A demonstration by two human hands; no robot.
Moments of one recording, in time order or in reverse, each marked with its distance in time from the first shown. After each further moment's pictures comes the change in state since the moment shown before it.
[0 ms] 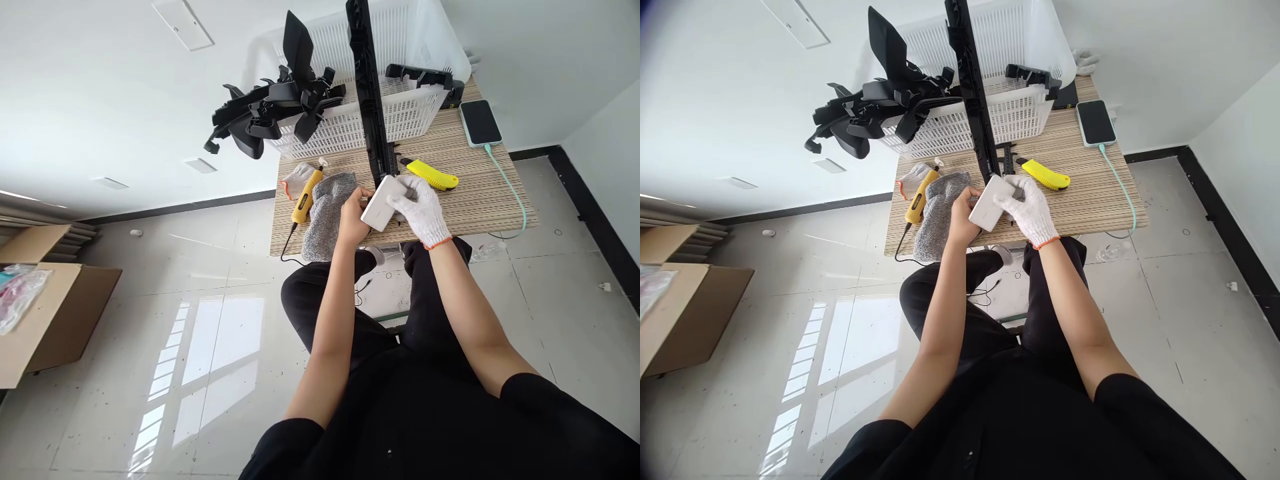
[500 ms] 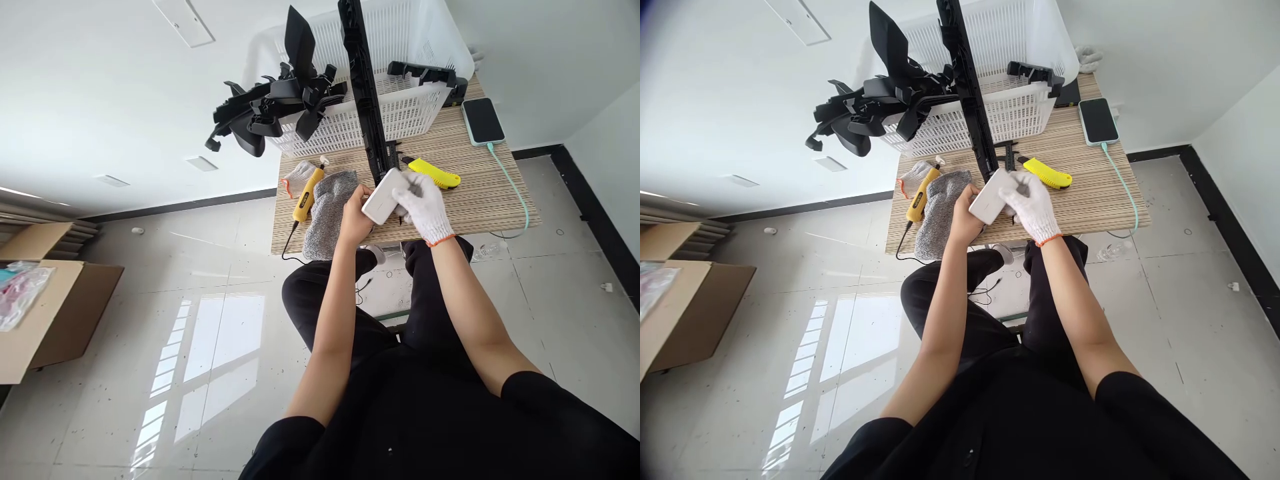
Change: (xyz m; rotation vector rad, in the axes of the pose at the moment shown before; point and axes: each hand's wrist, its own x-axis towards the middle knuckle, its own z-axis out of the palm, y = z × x) left_hand 0.000 -0.001 0.000 -0.016 -0.011 0.061; right_hand -0.001 -0.011 0.003 0.057 -0.006 0.063
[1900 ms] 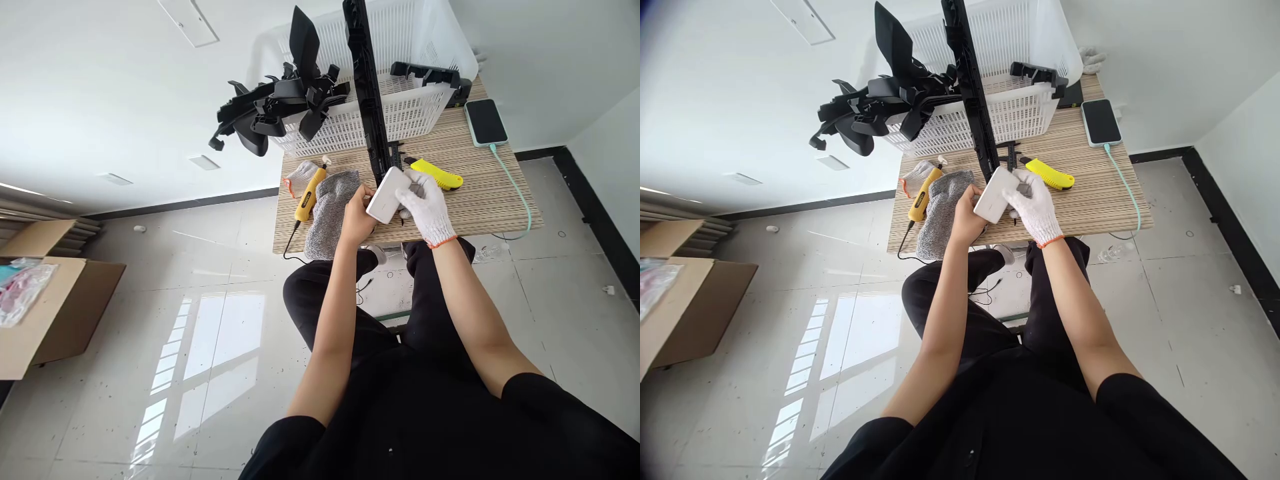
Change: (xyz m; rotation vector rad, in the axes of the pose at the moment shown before) left_hand 0.000 -0.001 -0.001 0.016 -0.002 -0.023; right_hand 0.003 0.007 0.000 0.001 -0.002 -0.043
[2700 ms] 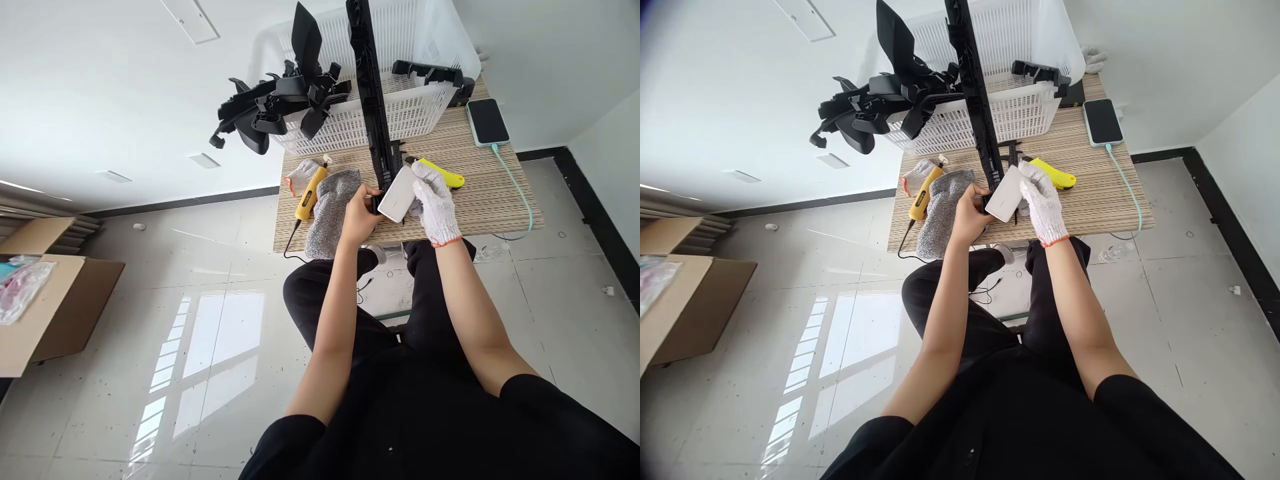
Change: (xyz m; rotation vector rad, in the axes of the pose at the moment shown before) left_hand 0.000 0.002 0.000 -0.024 0.006 -0.024; right_hand -0.003 -0.002 -0.006 0.046 0.025 -0.020
